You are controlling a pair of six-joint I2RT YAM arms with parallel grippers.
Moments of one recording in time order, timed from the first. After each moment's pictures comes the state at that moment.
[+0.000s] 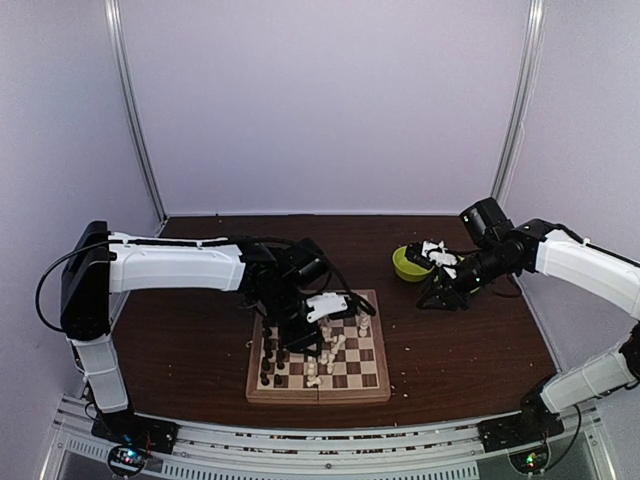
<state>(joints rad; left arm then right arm) -1.02 1.87 1.43 -0.78 0.21 0.25 0.47 1.29 1.02 -0.73 -0.51 -0.60</state>
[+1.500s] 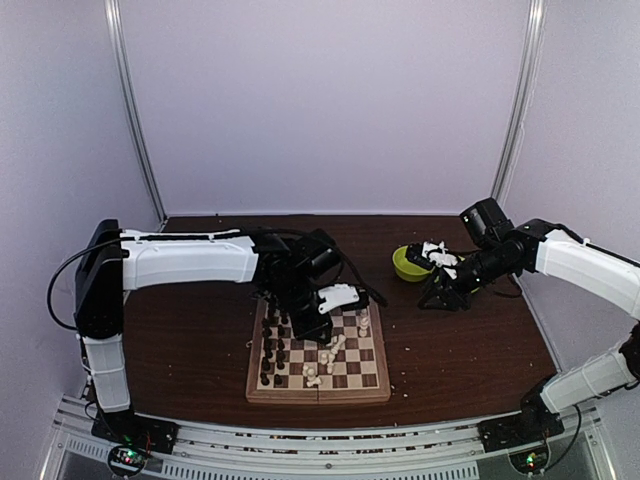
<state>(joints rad) -1.03 1.95 1.56 -0.84 0.19 0.28 0.47 1.29 1.02 -0.74 -0.49 -0.61</state>
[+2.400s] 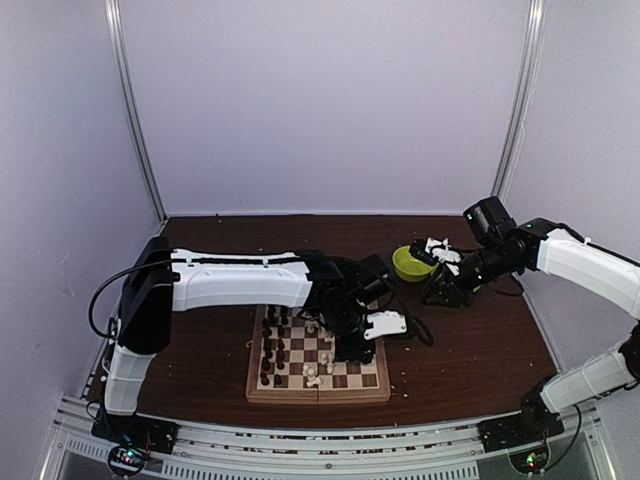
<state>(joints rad) -1.18 2.19 1.84 -0.84 0.17 0.39 0.43 1.29 1.02 -0.73 -0.48 -0.58</state>
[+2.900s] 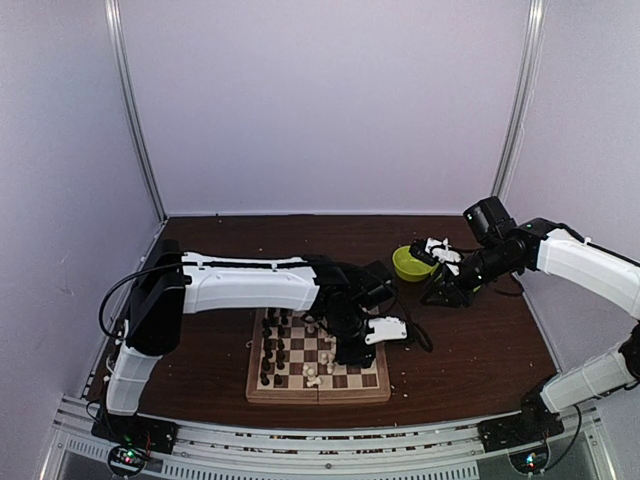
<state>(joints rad) -1.18 2.23 1.86 -0.86 0.18 0.40 0.43 1.29 1.02 -0.73 -0.48 -0.58</state>
